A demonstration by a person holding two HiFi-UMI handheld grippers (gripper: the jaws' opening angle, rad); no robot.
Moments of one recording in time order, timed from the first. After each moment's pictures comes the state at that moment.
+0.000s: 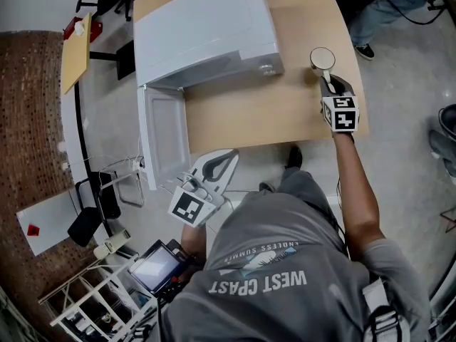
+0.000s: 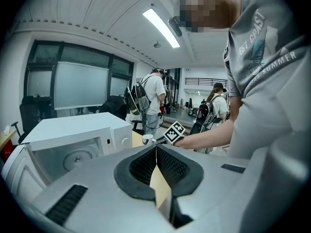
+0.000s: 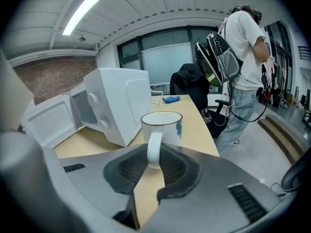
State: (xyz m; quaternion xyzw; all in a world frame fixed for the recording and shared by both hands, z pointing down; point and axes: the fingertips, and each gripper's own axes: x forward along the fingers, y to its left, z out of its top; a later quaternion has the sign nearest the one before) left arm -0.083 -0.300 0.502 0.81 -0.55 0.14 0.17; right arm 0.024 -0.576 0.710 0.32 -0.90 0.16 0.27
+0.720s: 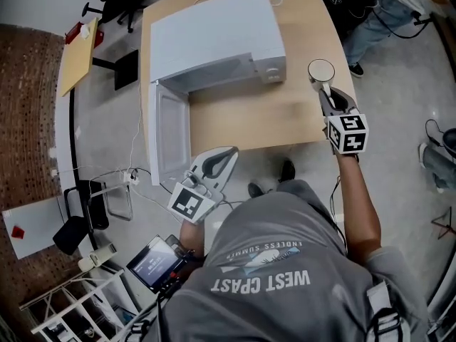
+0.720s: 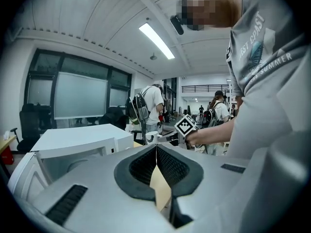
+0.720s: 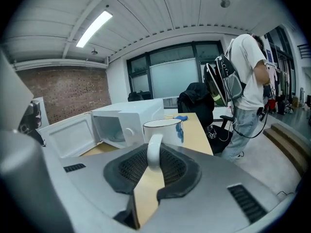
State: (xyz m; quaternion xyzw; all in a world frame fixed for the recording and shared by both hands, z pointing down) left arm -0.094 -0.256 0.461 0.82 -0.55 0.10 0.11; right arm 0.029 -0.505 0.579 0.29 -0.92 0.13 0.20
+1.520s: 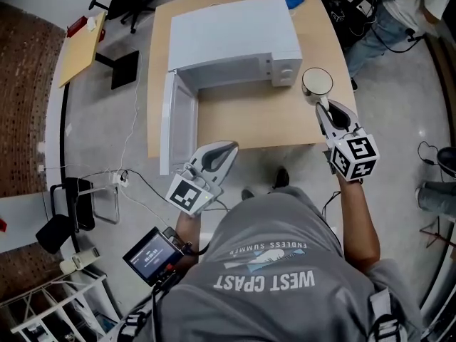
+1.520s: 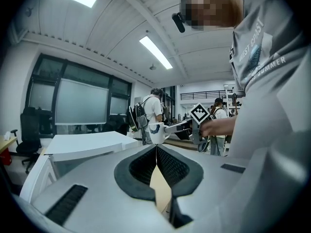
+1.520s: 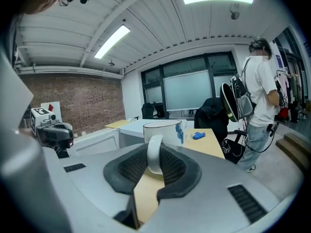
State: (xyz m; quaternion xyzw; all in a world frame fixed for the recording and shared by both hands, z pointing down) left arm -0.138 -0.194 0.436 0.83 -0.55 0.06 0.08; right arm -0.014 -0.386 0.456 0.24 -0.96 0.09 0.15
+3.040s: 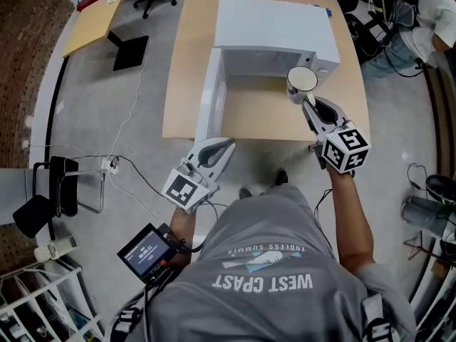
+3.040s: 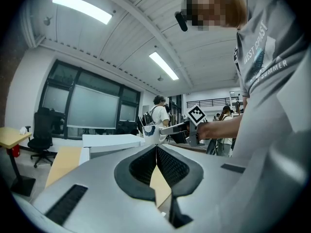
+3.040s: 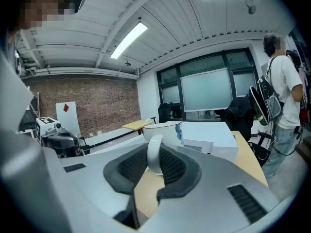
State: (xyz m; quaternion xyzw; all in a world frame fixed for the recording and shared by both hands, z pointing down) left arm -0.253 -0.063 0.431 0.81 -0.59 0.01 0.07; right arm -0.171 -0.255 0.436 0.15 -0.97 0.09 0.14
